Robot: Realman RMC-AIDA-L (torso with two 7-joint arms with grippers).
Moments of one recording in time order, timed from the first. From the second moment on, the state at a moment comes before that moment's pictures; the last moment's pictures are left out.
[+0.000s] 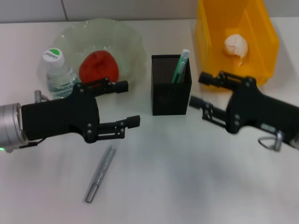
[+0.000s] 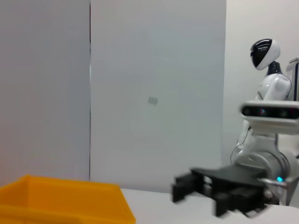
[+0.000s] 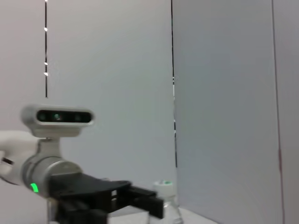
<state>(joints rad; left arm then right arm) -0.38 -2.07 0.98 0.69 1.62 1.69 -1.09 0.29 2.08 -1.21 -0.57 -1.24 -1.54 0.88</state>
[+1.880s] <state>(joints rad) -0.54 -2.08 1.56 1.58 2.46 1.71 -2.67 0.35 2.09 -1.12 -0.29 -1.24 -1.42 0.69</state>
